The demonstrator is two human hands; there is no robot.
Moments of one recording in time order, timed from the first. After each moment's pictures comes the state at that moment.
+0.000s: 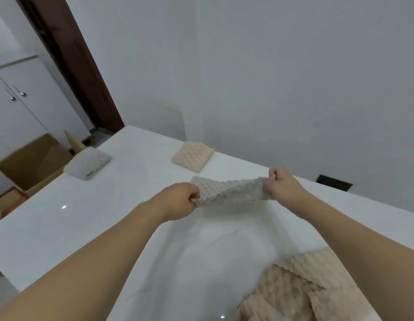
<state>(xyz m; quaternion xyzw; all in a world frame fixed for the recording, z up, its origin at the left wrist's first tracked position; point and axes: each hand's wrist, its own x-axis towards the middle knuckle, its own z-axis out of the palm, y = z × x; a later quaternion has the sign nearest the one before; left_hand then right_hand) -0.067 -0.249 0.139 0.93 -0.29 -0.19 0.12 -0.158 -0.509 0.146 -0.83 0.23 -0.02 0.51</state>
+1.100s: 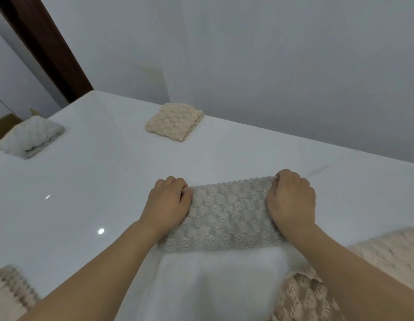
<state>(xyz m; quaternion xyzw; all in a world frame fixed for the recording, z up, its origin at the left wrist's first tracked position) -0.047 -0.279 -0.061 0.96 -0.22 -0.04 0.18 -0.139 -0.524 -0.079 -0.93 0.29 -0.21 0.10</state>
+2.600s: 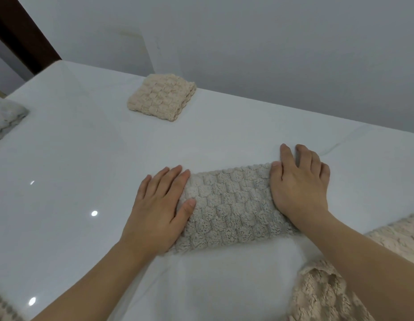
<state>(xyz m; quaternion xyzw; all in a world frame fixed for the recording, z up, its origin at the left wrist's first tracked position) -0.062 -0.250 -0.083 0.93 -0.33 -0.05 0.13 -0.132 -0.526 -0.091 -0.94 0.31 -0.08 0.06</state>
